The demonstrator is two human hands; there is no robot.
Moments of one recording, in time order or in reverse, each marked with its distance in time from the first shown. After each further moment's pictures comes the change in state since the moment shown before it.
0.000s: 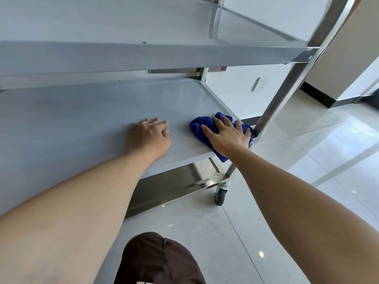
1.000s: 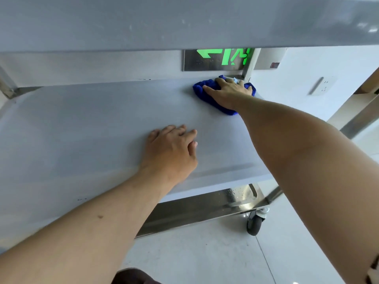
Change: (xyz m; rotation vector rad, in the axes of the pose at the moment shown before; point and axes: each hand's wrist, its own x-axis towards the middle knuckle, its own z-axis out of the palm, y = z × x) left_hand -0.007 0.004 0.001 0.147 0.059 0.023; right_hand 0.200 -0.106 0.010 -0.044 -0.078 -0.249
